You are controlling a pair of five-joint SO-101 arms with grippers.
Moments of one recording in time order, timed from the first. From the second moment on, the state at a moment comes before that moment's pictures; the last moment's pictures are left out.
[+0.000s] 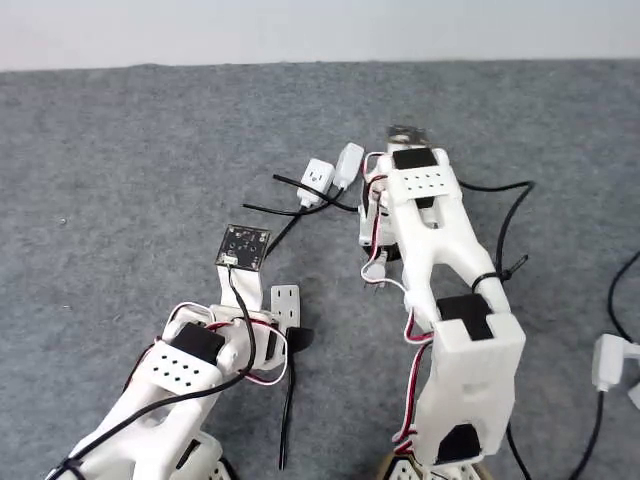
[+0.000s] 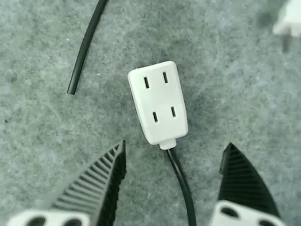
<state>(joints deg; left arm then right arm) 19.5 -42.0 72.0 51.0 18.2 -12.4 24.5 -8.7 81.6 -11.0</state>
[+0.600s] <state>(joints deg) 13.8 -42.0 72.0 49.8 21.1 -18.4 5.8 25.8 56.9 1.8</state>
